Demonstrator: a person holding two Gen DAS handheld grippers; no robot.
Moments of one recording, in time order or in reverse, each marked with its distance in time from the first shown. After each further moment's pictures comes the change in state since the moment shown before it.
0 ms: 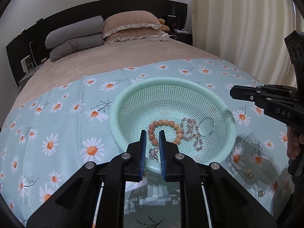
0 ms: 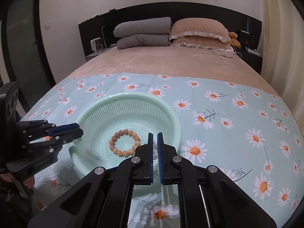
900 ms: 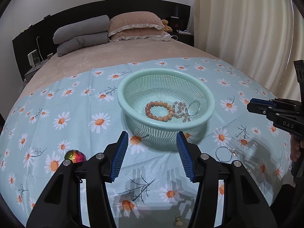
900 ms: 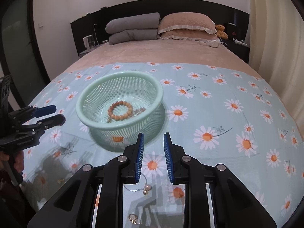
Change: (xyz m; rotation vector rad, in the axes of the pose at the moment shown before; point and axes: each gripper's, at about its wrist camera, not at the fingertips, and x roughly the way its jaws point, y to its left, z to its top) left arm -0.063 -0.010 -0.044 -0.032 0.007 -0.004; right arm -0.067 -0.007 -0.071 0.041 0.059 -0.049
